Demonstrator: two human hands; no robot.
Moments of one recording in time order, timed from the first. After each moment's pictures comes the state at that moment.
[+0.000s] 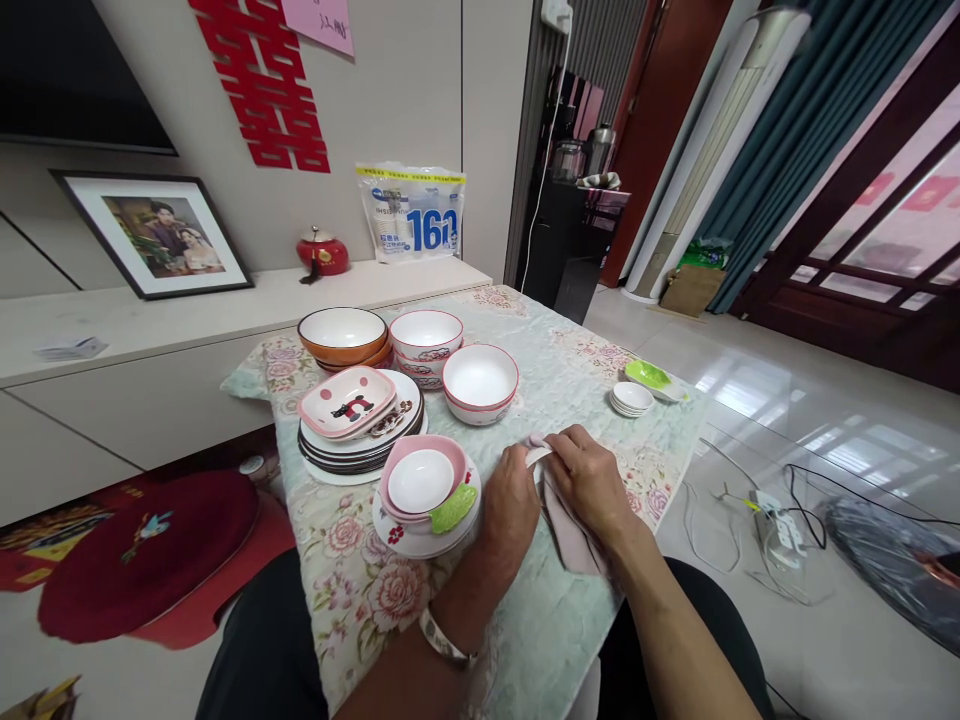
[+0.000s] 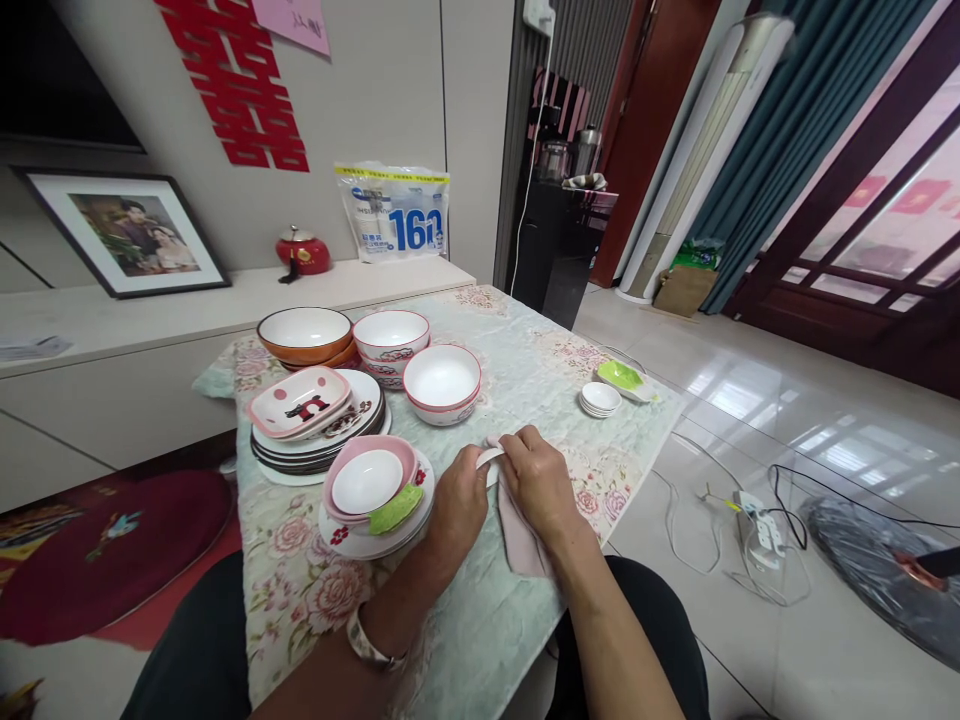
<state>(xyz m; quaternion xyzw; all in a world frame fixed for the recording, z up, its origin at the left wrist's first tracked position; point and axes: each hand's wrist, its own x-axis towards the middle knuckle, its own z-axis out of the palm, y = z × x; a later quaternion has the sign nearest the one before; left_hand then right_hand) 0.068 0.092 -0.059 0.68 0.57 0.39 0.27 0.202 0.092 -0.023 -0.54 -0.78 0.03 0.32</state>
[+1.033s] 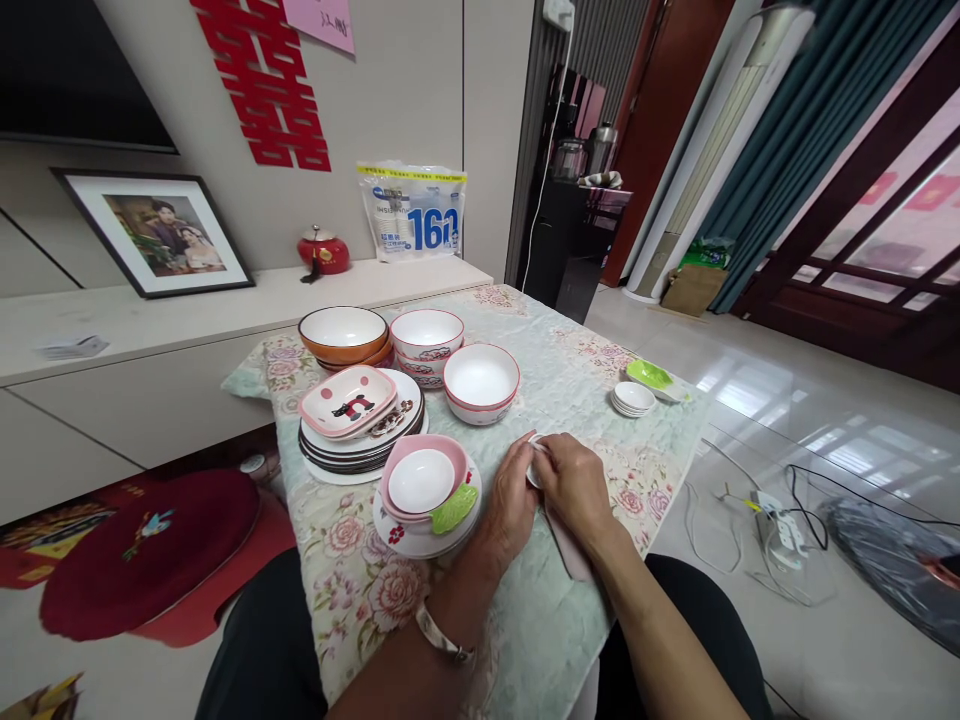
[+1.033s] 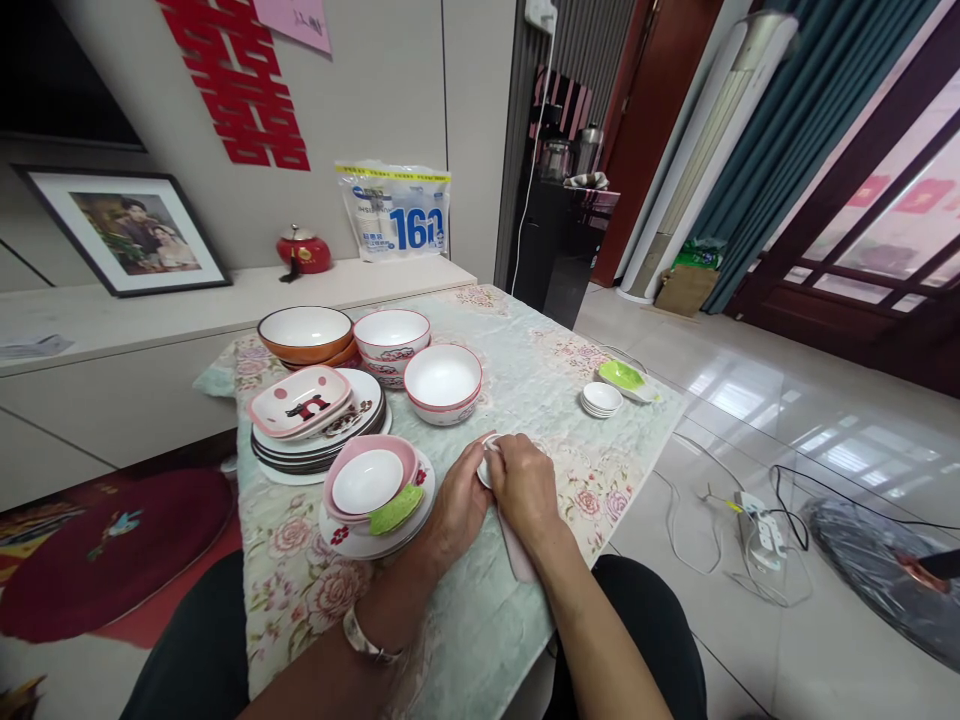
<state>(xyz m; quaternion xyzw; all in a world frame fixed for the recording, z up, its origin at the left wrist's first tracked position) 0.079 0.092 -0.055 0.28 0.29 0.58 0.71 0.178 0.094 -0.036 -0.62 -0.72 0.04 0.30</state>
